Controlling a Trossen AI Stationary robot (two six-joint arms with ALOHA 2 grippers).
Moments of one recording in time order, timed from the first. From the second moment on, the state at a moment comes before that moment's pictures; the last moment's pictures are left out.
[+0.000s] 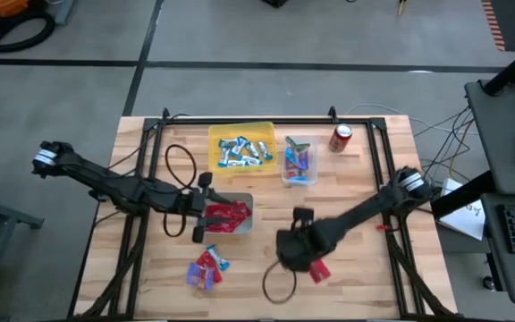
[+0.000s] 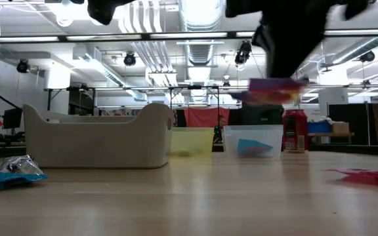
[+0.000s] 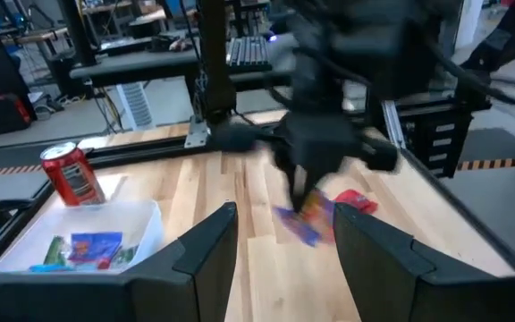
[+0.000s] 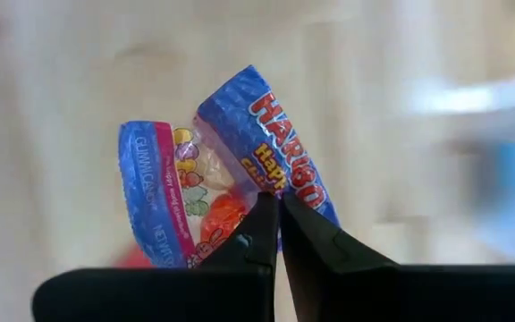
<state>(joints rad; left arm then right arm) -0.33 1.03 0.65 0.20 -0.25 0.05 0.43 1.91 1.52 -1.02 0.29 0.51</state>
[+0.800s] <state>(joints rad) -0.33 0.95 0.69 0.02 -0.26 0.05 -0.37 1.78 1.41 -0.91 0.31 -0.04</state>
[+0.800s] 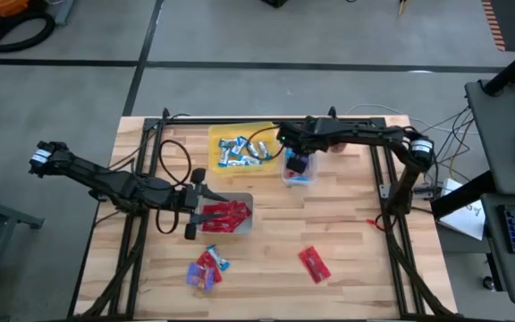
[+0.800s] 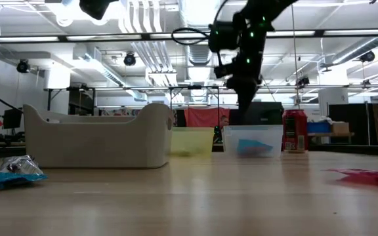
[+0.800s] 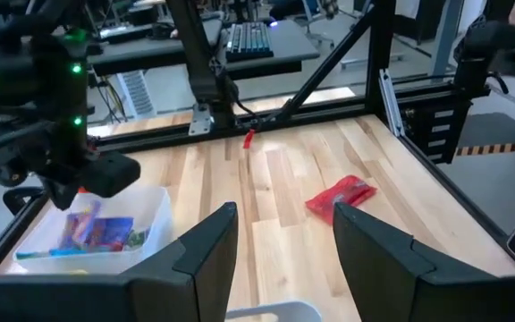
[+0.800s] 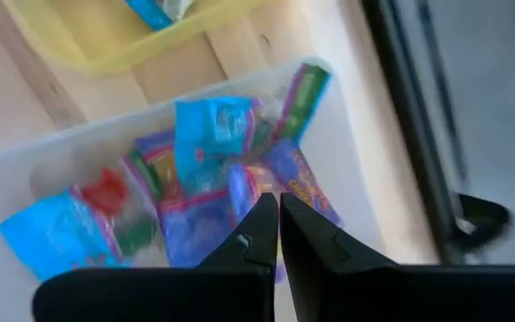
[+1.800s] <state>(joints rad) -0.45 1.03 0.69 -0.22 -0.19 -0.33 -0.16 1.60 1.27 -0.63 0.26 -0.02</state>
